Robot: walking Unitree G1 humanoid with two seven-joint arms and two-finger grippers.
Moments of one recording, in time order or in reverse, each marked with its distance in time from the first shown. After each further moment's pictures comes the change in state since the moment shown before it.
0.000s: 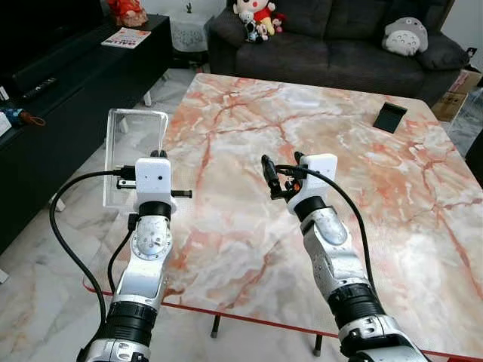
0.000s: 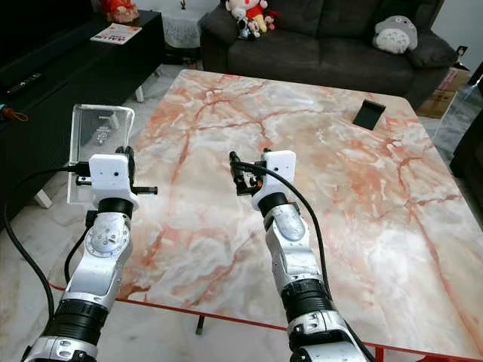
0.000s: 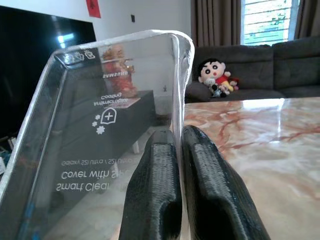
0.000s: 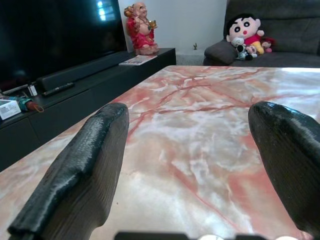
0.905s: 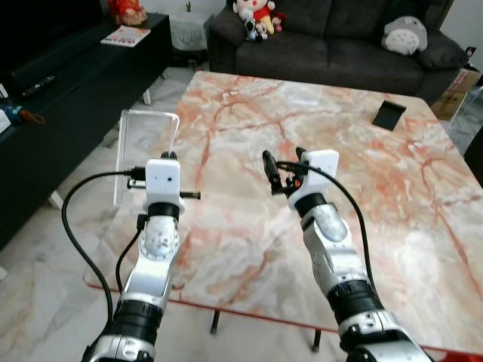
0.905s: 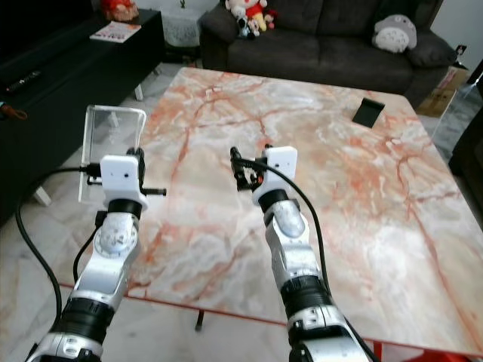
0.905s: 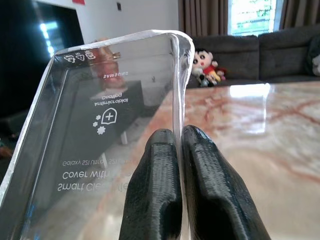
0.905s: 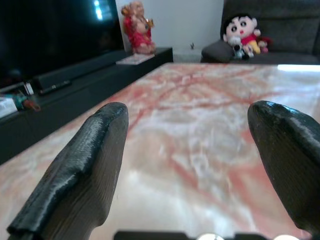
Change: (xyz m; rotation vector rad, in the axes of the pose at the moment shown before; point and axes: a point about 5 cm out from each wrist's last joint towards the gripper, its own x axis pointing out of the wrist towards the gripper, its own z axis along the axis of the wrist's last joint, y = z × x) left arm 0.000 -0.011 -0.005 -0.008 0.016 -0.047; right arm 0.004 0.000 0.004 -0.006 -0.024 -0.005
